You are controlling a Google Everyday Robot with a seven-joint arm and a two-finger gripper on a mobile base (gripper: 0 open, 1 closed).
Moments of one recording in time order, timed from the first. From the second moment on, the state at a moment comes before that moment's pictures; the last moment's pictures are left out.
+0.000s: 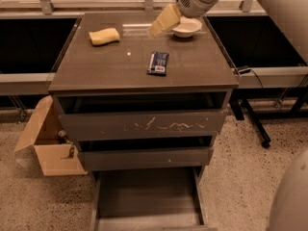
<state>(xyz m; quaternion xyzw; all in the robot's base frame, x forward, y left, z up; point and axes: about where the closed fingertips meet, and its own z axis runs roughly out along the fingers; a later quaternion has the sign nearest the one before) 0.716 -0.081 0.977 -0.32 0.88 0.06 0.34</state>
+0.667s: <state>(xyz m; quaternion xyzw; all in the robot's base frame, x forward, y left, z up) 0.748 -0.047 0.945 -0.20 0.92 0.05 0.33</state>
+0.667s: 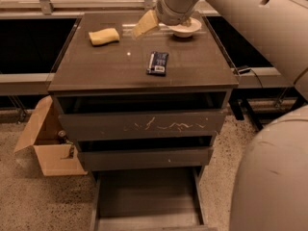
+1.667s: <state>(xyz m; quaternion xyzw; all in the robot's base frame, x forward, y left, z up) 0.757 -0.006 0.891 0.06 0.96 0.11 0.26</state>
